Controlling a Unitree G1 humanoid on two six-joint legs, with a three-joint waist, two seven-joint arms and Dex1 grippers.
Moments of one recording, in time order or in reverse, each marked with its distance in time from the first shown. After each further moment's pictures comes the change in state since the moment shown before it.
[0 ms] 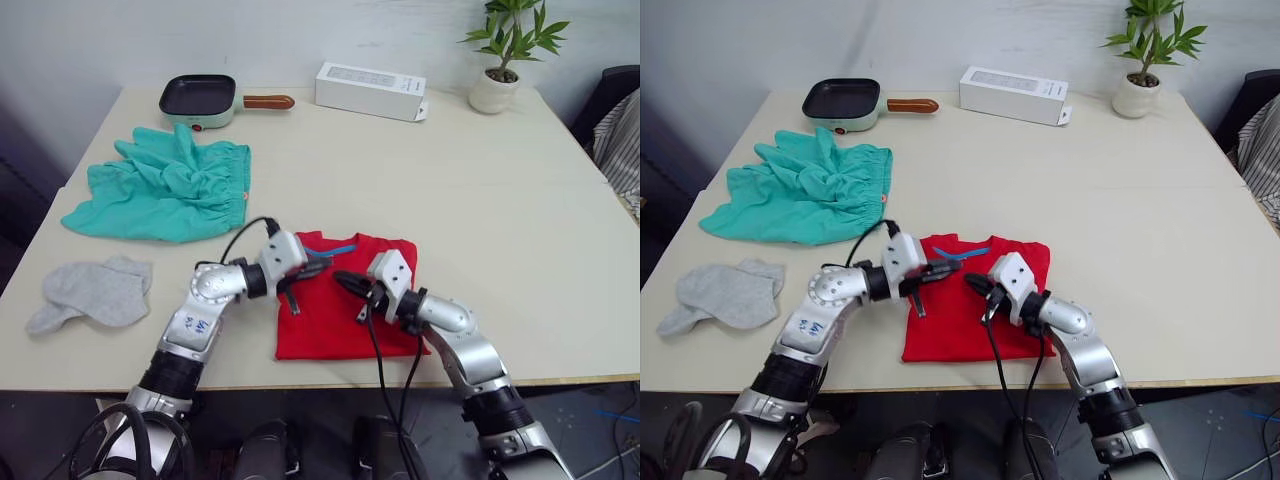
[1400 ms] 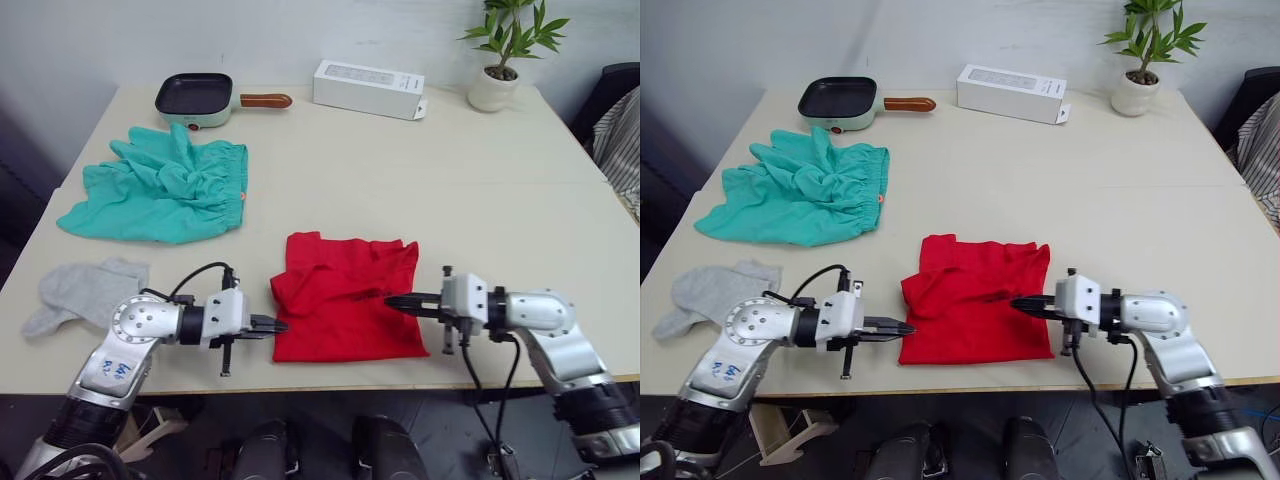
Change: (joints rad) left arm 0.241 0.324 0.084 -0.222 -0.181 -0.191 -0.420; right arm -0.048 -0.354 0.001 0.067 0.142 -0.348 0.510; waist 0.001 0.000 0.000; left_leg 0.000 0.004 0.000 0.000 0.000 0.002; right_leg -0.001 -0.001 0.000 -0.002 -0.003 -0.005
